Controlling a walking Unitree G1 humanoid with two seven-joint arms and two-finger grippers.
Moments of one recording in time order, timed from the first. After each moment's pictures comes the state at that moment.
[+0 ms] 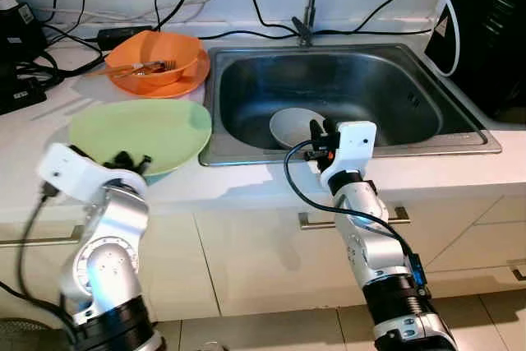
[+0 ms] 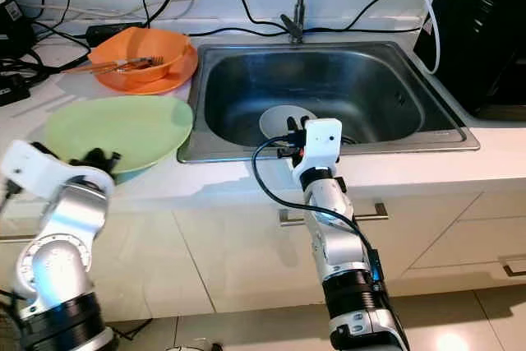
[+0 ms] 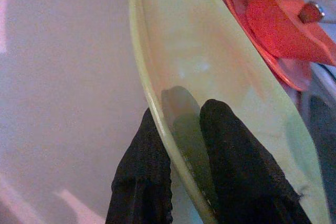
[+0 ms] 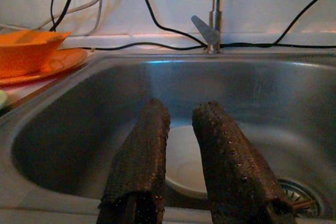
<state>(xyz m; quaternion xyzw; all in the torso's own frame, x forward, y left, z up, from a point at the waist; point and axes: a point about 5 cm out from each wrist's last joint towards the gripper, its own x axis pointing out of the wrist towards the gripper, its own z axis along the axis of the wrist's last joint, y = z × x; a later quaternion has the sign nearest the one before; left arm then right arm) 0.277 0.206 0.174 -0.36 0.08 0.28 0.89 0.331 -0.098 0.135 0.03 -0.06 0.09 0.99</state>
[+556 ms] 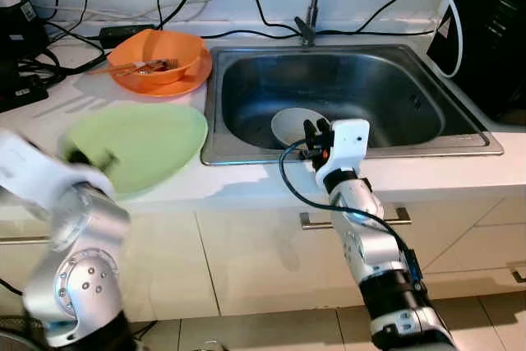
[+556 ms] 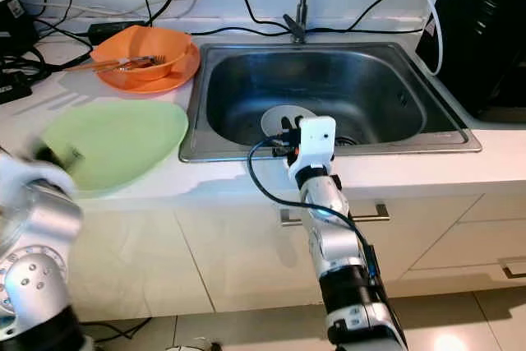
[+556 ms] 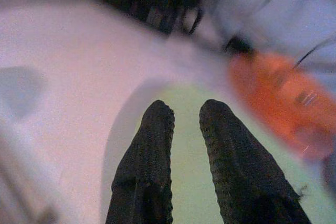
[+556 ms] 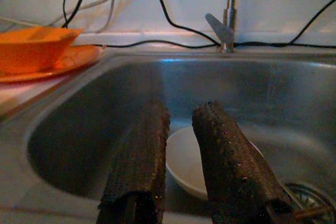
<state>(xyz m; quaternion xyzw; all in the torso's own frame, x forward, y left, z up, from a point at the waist) 0.252 0.221 0.214 -0.25 -0.04 0.33 0.91 0.336 -0.090 0.137 0.03 -0.06 0.11 0.99</state>
